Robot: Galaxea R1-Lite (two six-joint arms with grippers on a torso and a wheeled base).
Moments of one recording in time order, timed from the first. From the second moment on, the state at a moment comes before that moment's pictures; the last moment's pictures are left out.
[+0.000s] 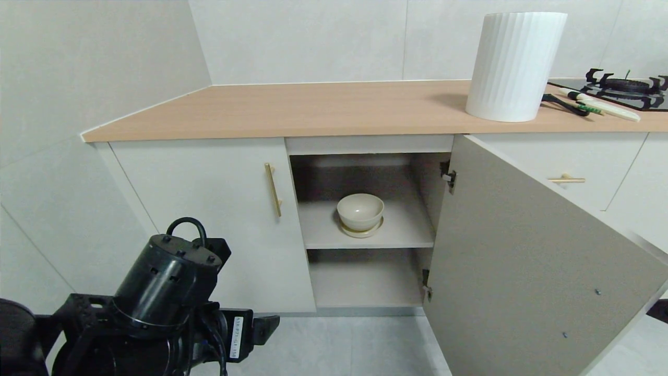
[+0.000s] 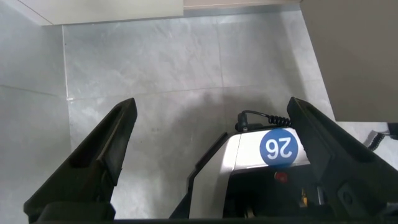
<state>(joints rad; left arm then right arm) -0.65 1.49 -0.64 0.02 0.33 -0.47 0.14 1.13 -0.85 0.53 -0.32 -0.03</state>
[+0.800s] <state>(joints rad) -0.65 1.49 -0.64 0.02 0.33 -0.47 0.13 1.23 -0.81 0.39 -0.30 0.01</state>
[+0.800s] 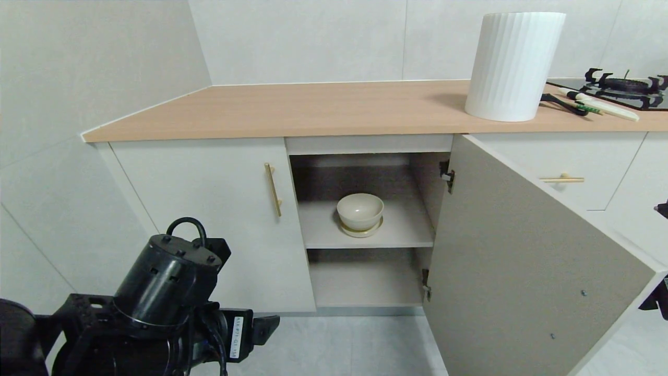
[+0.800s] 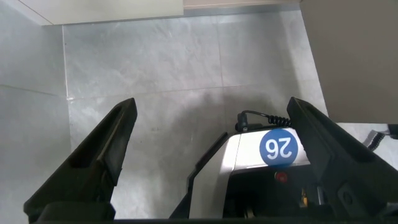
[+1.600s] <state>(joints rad) -0.65 1.49 -0.64 0.02 0.33 -0.47 0.39 1.29 -0.81 0.32 -0.27 0.25</state>
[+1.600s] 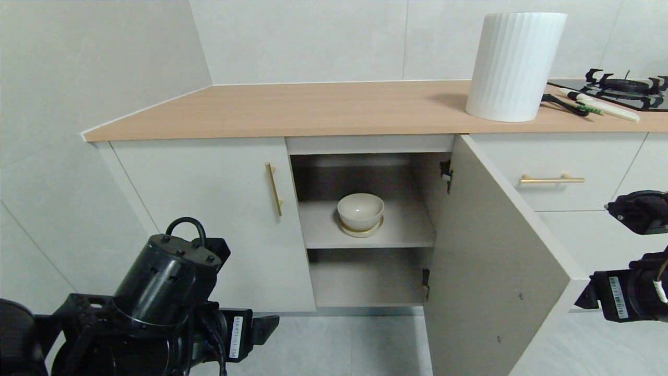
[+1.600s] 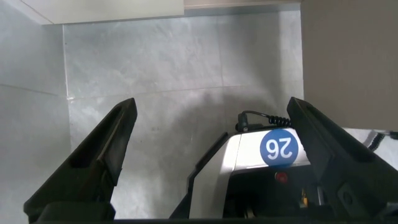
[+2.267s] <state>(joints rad) -0.65 1.48 -0.64 0.02 0.33 -0.47 0.58 1.40 -0.76 0.11 -0.28 0.39</state>
